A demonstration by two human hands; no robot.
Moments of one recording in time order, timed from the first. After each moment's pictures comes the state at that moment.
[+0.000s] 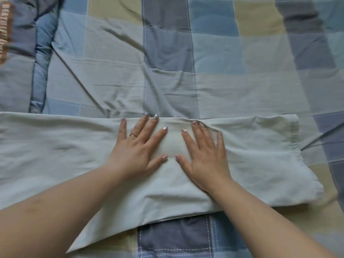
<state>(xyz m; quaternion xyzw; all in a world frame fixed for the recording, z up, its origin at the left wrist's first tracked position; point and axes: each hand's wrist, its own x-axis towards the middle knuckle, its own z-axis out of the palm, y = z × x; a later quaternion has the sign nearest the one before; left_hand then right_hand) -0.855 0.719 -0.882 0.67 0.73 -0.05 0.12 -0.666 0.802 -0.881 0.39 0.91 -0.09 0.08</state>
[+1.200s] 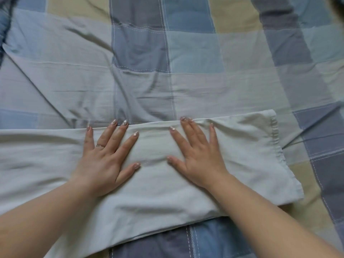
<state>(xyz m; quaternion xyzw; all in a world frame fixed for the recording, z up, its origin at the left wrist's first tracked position) -0.861 0.724 -0.901 0.67 0.73 -0.06 0.11 -0.638 0.847 -0.897 0.35 0.93 -0.04 0.06</state>
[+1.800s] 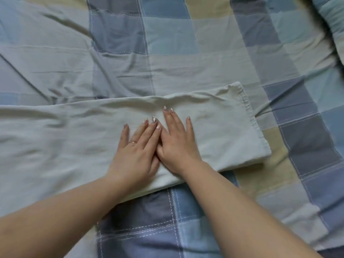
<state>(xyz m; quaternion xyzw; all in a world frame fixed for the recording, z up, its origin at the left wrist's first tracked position) -0.747 0.725 -0.880 0.70 0.70 0.06 0.10 -0.634 0.805 -0.894 0.41 0.90 -0.12 0.05</state>
